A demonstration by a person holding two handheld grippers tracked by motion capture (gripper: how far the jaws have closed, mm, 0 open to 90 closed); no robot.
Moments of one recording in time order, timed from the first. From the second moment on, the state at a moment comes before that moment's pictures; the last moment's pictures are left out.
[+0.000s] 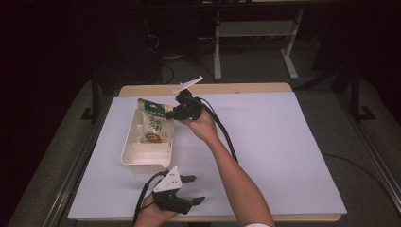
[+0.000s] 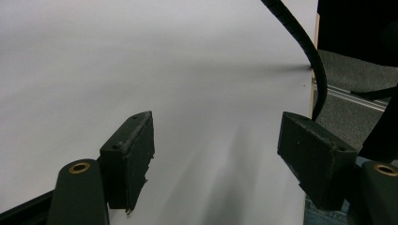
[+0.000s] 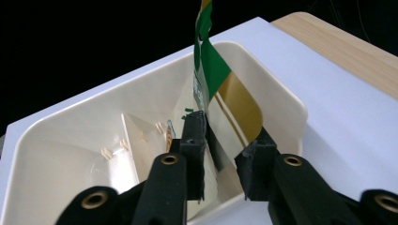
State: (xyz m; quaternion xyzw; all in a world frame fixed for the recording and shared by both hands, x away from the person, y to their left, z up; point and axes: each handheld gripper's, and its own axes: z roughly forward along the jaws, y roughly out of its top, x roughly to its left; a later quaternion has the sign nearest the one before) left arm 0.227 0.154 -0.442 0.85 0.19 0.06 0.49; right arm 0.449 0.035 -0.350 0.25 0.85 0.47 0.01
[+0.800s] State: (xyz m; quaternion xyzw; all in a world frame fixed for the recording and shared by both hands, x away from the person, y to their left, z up) left arm 0.229 0.154 -0.442 0.85 0.19 0.06 0.49; right arm 0.441 0.002 -0.352 0.26 0.84 0.47 -0.01
